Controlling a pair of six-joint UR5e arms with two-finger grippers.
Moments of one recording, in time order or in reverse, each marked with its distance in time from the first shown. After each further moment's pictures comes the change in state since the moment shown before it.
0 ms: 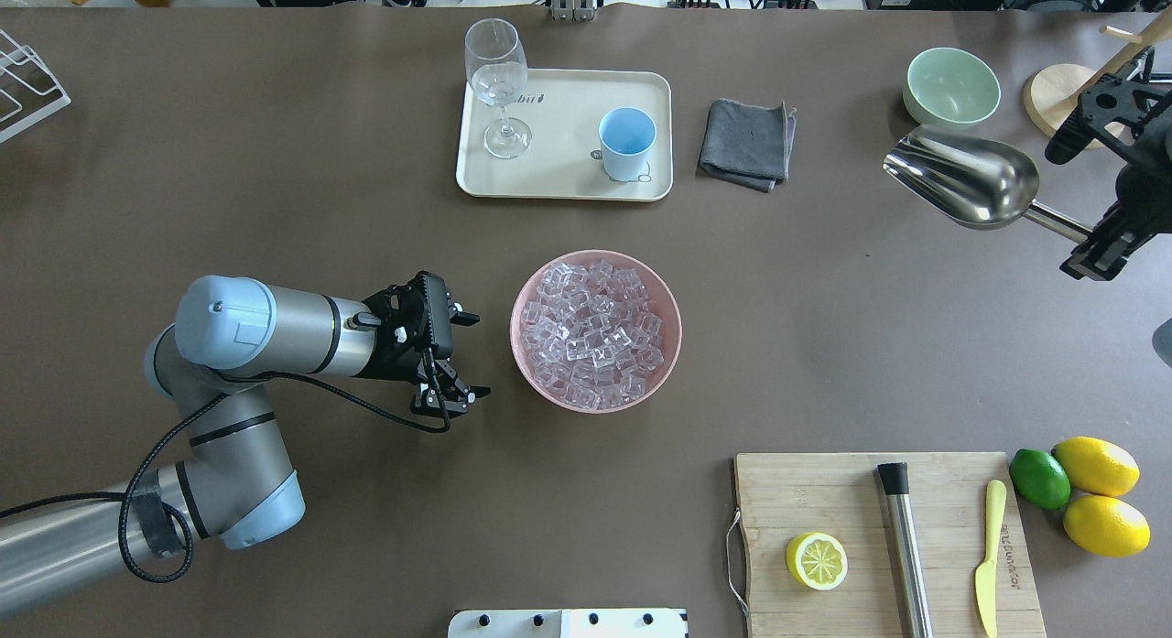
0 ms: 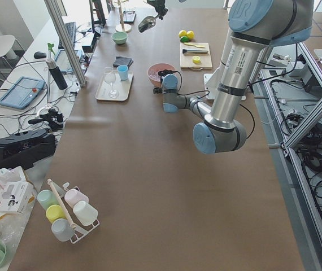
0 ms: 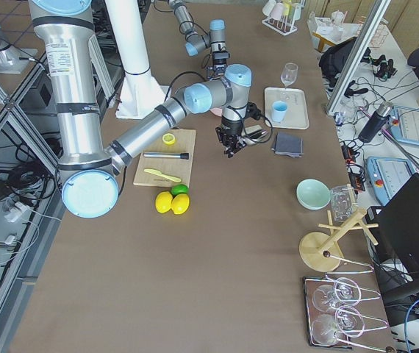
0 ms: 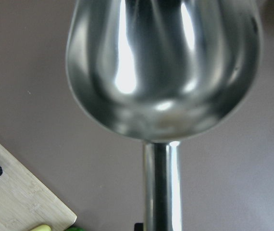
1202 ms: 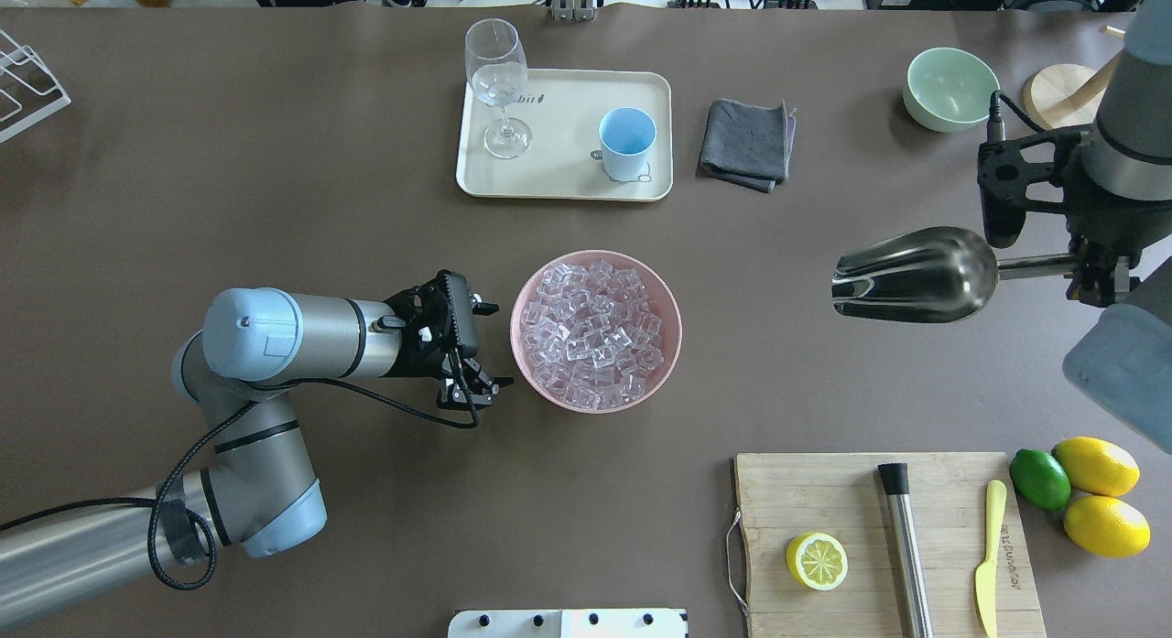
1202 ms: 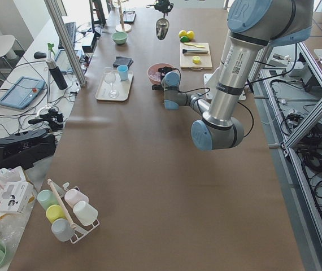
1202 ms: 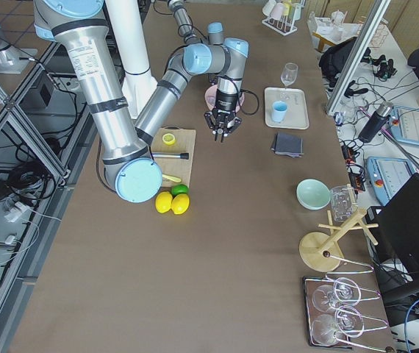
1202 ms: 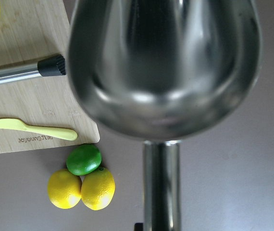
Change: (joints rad) left arm 0.026 -0.039 0.018 -0.007 0.099 0.002; right arm -0.134 0.235 0.094 -0.516 -0.189 -0.581
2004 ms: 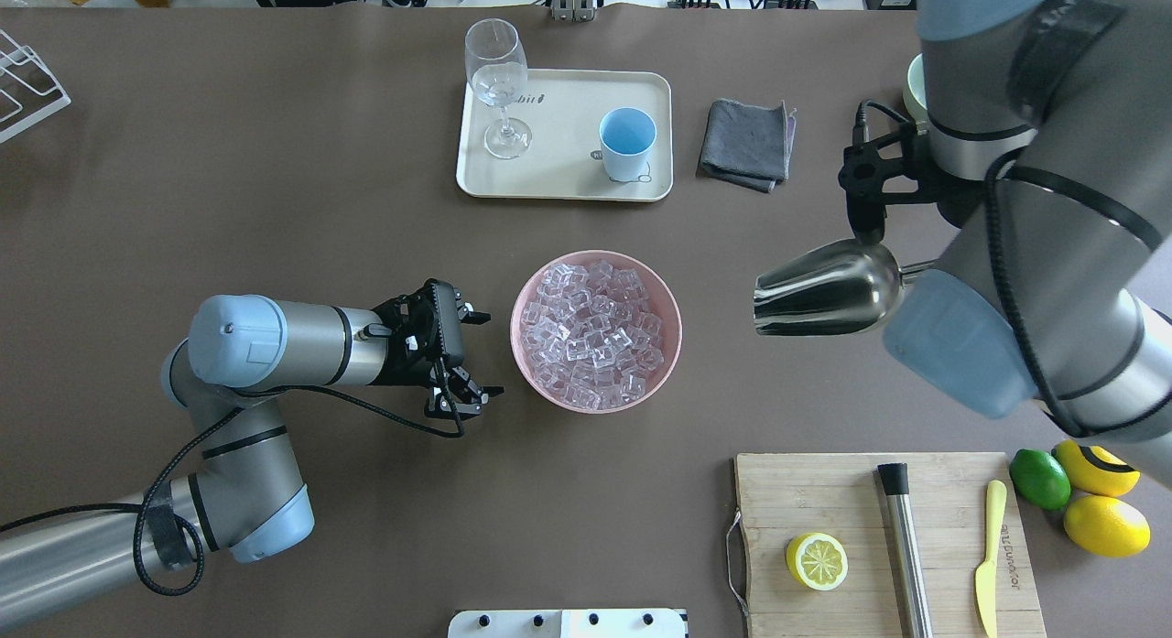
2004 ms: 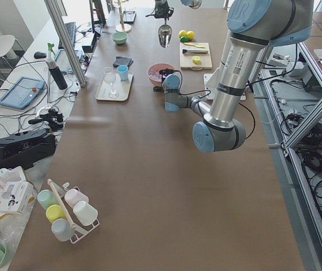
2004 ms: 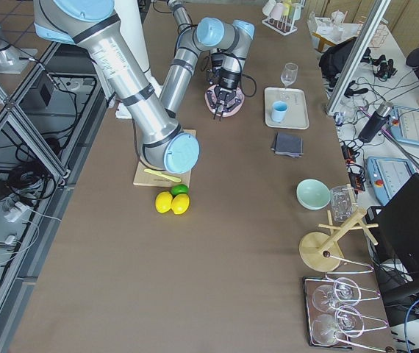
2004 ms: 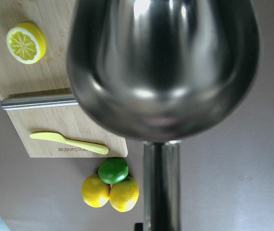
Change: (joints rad) left arm 0.002 0.027 -0.003 -0.033 -0.021 0.001; right arm -0.108 0.297 -0.141 -0.272 -0.027 -0.001
